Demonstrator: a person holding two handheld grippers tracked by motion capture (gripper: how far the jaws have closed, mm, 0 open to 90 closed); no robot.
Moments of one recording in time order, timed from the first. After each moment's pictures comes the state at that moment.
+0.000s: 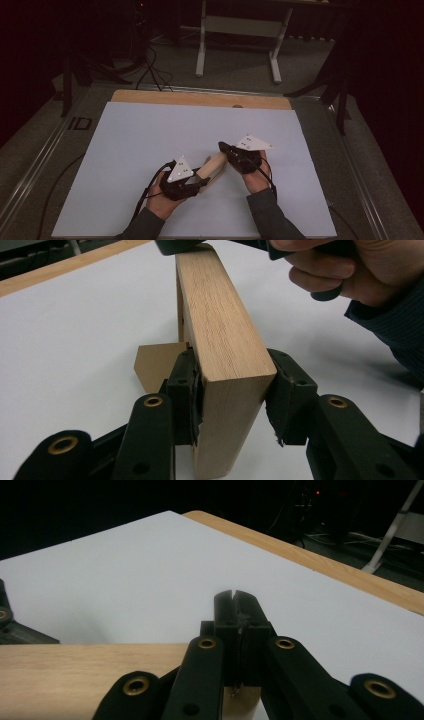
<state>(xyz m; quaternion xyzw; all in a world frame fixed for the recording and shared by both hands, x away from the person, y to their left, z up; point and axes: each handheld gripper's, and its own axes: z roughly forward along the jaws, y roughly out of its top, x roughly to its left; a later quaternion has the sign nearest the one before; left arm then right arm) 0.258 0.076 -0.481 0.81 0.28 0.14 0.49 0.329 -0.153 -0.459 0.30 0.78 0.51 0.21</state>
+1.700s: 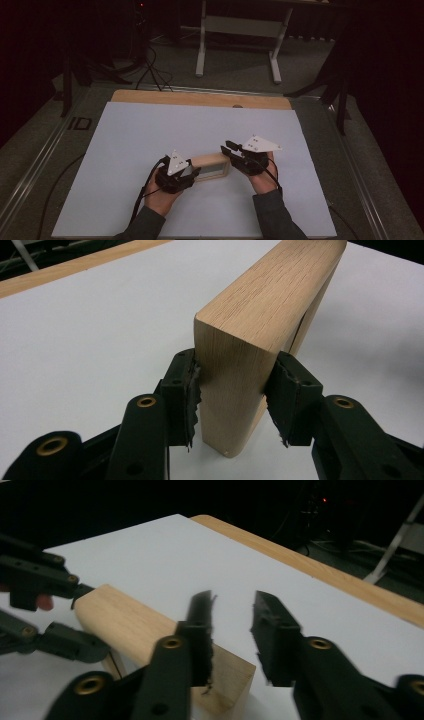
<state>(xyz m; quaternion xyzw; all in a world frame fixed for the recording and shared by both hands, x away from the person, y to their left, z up) 0.270 0.085 -0.486 0.79 0.37 0.21 0.44 0.319 -0.169 -0.445 0.28 0.79 0.51 0.21</state>
